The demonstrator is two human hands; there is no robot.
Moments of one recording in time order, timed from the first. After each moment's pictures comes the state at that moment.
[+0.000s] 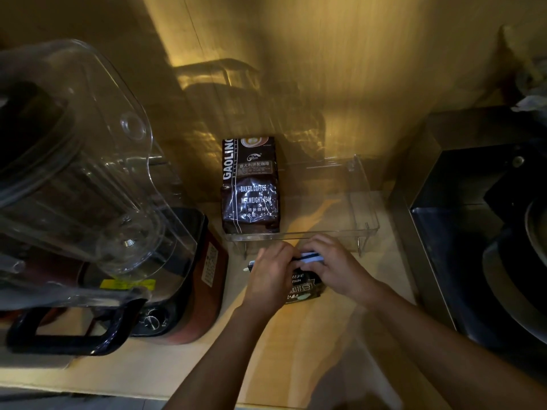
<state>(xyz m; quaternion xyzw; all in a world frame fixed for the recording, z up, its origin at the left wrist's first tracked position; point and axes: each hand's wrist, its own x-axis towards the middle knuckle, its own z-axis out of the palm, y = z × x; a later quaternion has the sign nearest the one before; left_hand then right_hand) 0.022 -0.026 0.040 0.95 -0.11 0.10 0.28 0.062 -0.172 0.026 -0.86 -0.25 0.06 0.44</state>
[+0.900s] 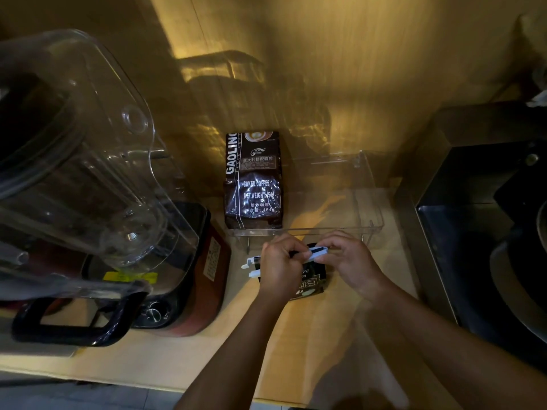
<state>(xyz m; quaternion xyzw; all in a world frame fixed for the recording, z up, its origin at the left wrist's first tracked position) 0.030 -0.047 0.045 0.88 0.05 0.09 0.47 0.064 -0.185 0.017 -0.79 -0.13 0.07 0.59</state>
